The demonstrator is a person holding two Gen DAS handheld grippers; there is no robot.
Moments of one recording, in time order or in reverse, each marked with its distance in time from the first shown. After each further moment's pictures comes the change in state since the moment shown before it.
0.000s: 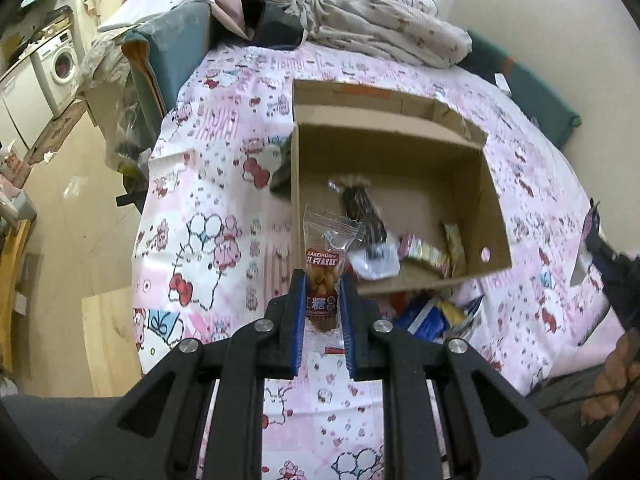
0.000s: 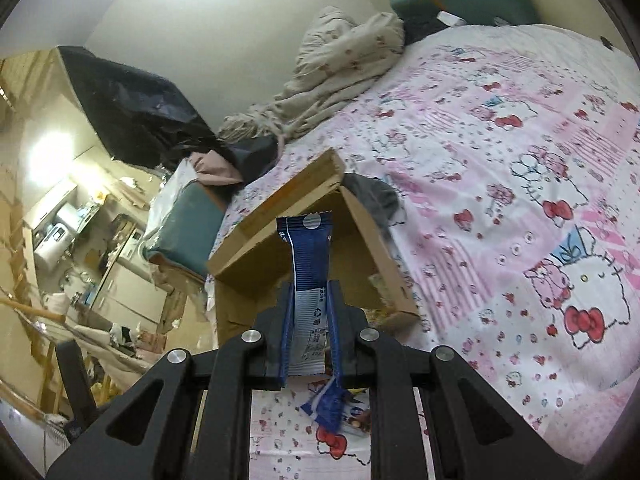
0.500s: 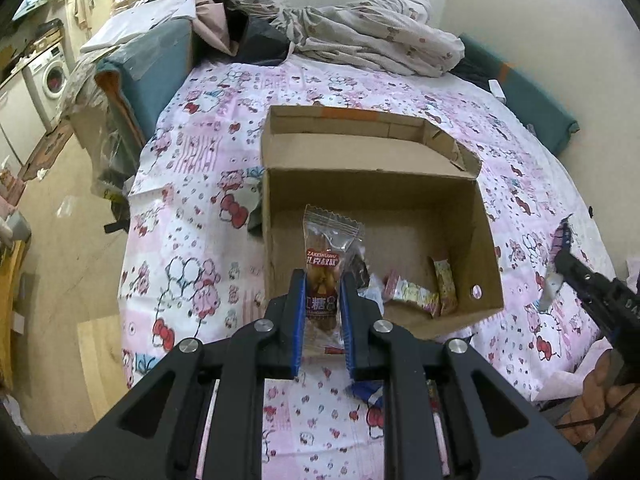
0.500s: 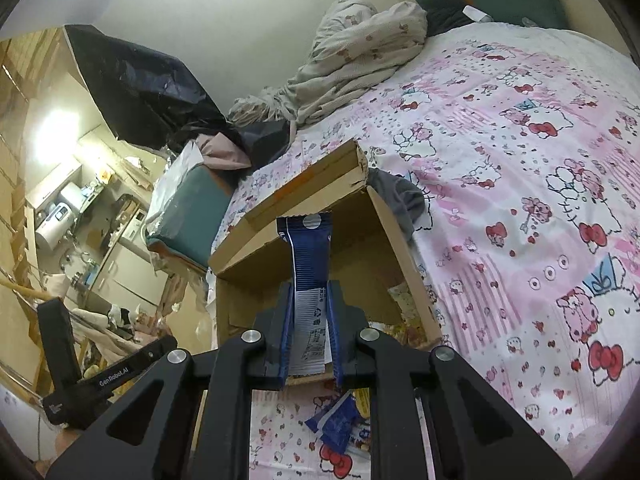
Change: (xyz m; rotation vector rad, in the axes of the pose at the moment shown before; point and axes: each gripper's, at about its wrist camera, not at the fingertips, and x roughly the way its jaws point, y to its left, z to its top) left arm 0.023 -0.030 0.046 0.042 -0.031 -0.013; right arm 0.053 0.011 0.021 -0.054 0.066 -0.001
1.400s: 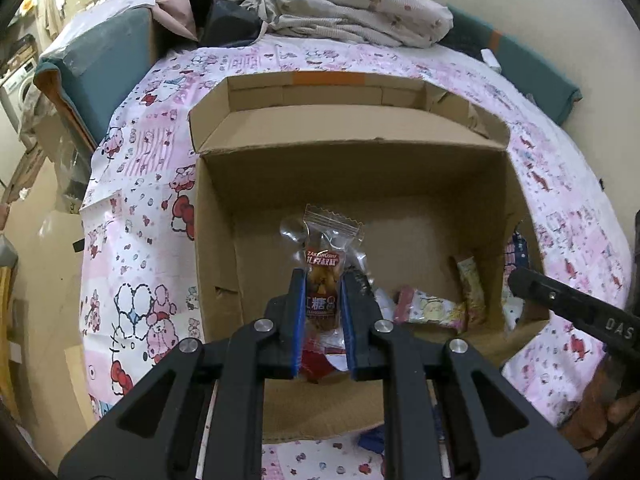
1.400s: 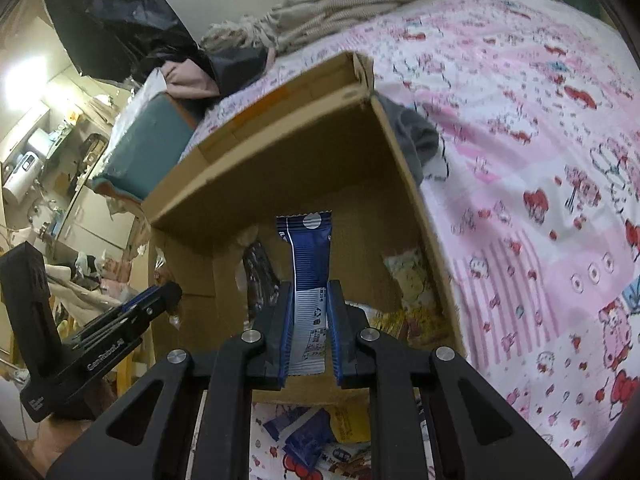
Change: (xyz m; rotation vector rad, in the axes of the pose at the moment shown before) left arm 0.099 -0.015 0.002 0.075 0.059 -0.013; right arm 0.102 -0.007 -0.014 -0.049 0.247 -0.109
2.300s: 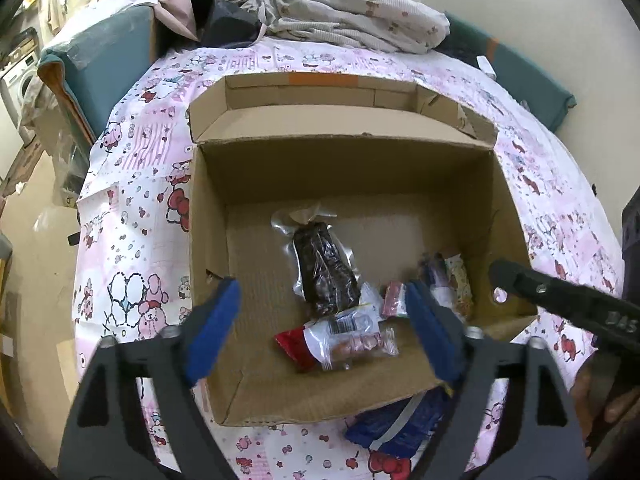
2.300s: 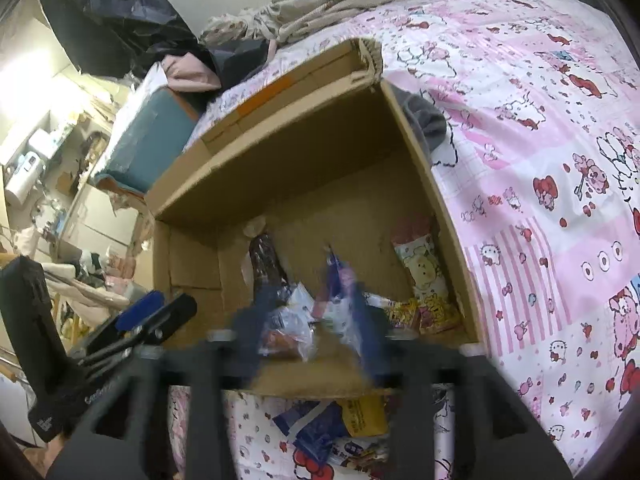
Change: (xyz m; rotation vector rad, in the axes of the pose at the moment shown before) left arm -0.012 -0.003 -0.009 -0.024 -0.031 -0.032; right arm -0.009 -0.001 0.000 0.024 -0.024 0.018
